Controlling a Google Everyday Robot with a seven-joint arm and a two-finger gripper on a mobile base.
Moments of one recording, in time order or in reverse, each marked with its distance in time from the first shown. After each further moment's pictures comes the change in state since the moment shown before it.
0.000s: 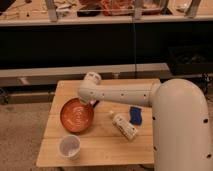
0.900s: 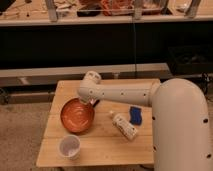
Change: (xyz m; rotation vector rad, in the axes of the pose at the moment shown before) arm 0.002 0.000 -0.002 0.006 -0.003 -0.051
